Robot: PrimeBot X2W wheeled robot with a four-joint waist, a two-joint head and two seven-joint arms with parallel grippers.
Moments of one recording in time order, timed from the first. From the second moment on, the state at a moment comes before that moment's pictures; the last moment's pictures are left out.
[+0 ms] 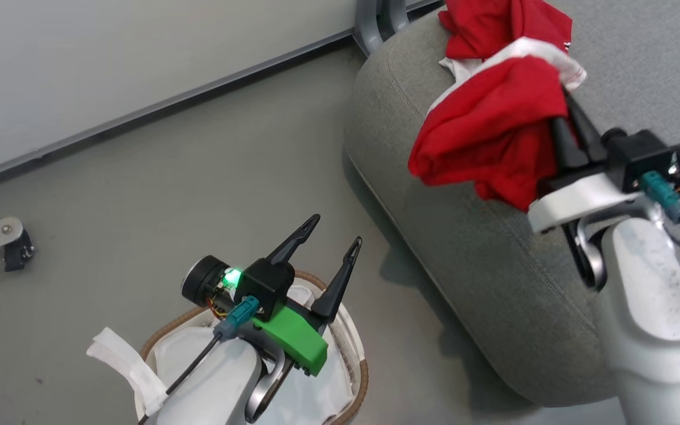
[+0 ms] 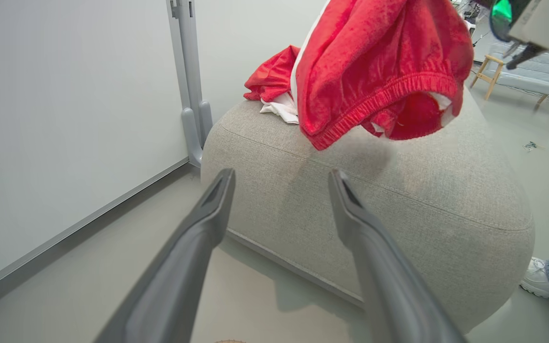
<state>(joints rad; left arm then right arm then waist) -0.41 0.14 -0.68 0.38 -0.34 -0.13 -0.26 -0.54 -0.06 0.00 0.32 -0.03 0.13 -0.26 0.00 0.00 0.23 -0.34</state>
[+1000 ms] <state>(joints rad) -0.60 0.21 -0.69 0.29 -0.26 -0.13 -0.26 -0.96 -0.39 -0.33 0.61 -0.11 0.13 -0.26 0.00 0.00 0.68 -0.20</state>
